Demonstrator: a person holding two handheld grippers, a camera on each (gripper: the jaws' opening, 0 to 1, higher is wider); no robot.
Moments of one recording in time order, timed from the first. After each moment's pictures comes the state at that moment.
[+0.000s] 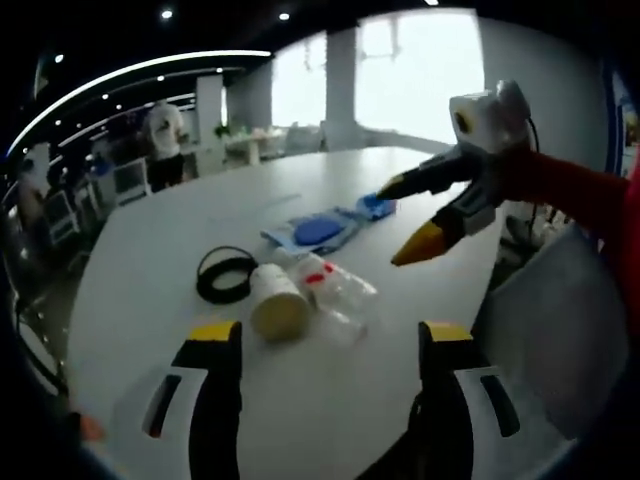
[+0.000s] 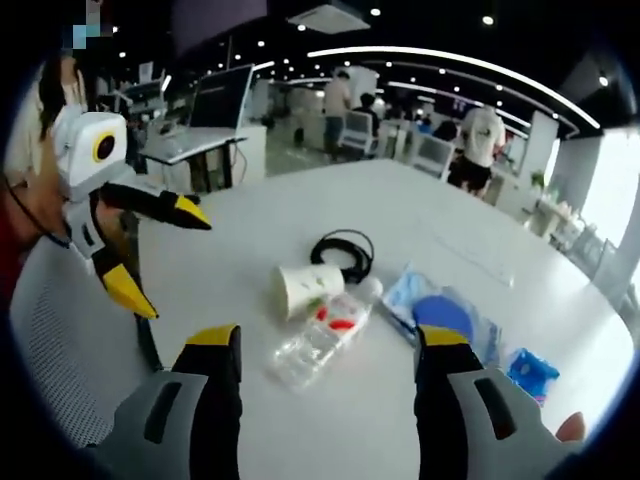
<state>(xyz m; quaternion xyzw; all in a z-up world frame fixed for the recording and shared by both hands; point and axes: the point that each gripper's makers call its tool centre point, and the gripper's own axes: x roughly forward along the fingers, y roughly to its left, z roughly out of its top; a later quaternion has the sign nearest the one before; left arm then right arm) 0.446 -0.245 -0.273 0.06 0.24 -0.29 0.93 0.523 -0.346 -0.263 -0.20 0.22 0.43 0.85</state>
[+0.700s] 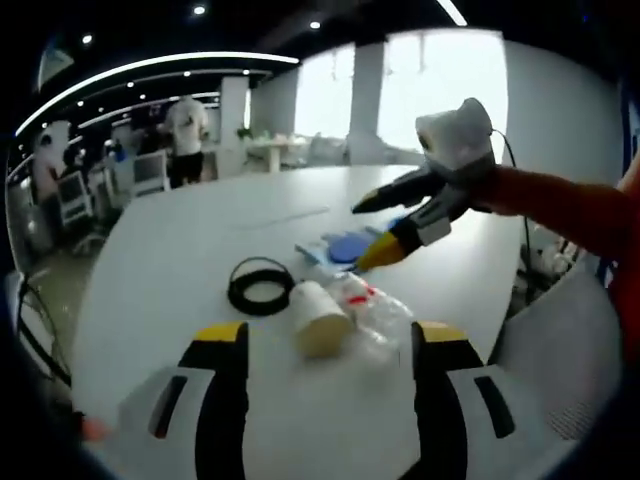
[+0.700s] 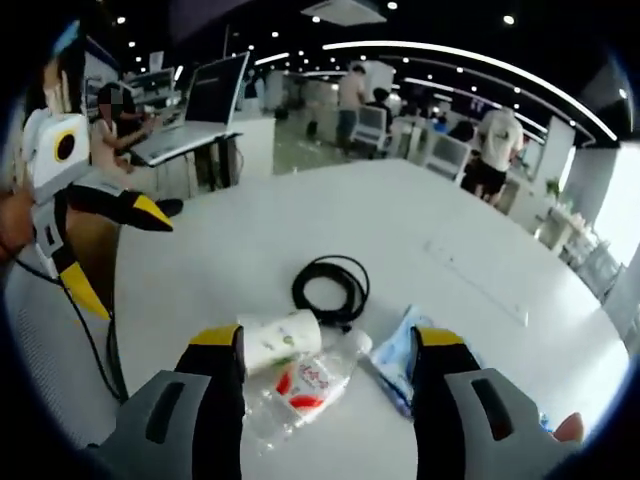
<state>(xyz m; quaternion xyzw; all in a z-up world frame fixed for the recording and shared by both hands) 0.496 -0.193 -0.257 0.03 0.23 -0.24 0.94 0.596 -0.292 -0.269 -0.22 0.23 0.45 0.83</state>
